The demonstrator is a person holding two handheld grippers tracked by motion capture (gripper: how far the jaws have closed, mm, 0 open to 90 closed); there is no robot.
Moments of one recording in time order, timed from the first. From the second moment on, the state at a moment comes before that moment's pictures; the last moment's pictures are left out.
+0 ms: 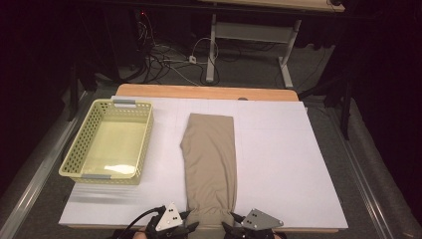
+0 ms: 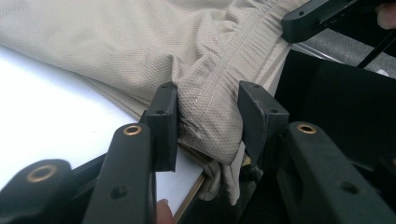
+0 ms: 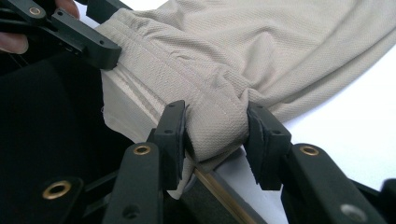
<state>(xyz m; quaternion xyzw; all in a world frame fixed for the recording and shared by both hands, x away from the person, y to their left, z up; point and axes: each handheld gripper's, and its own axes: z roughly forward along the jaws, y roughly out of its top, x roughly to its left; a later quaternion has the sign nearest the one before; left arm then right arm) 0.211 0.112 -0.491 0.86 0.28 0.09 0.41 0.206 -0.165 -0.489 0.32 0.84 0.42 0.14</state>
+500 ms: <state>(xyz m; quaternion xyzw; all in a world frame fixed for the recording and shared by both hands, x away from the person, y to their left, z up) 0.201 0.115 -0.486 0.87 0.26 0.06 0.40 0.198 -0.164 -0.486 0.31 0.85 0.41 0.14</state>
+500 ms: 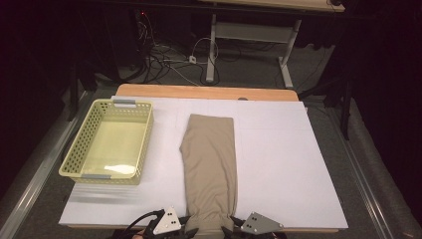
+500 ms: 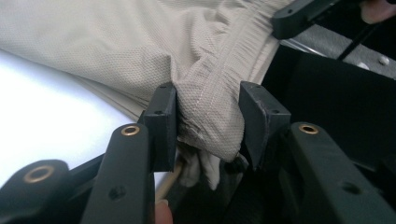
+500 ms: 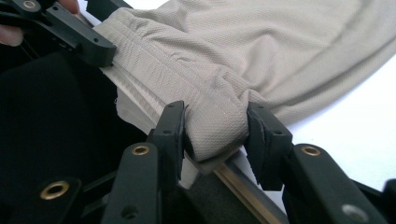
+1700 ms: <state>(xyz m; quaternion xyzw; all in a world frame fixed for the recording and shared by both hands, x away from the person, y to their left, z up) 0.228 0.156 -0.470 0.82 0.35 0.11 0.44 0.213 -0.193 -0.473 0.37 0.78 0.47 0.18</state>
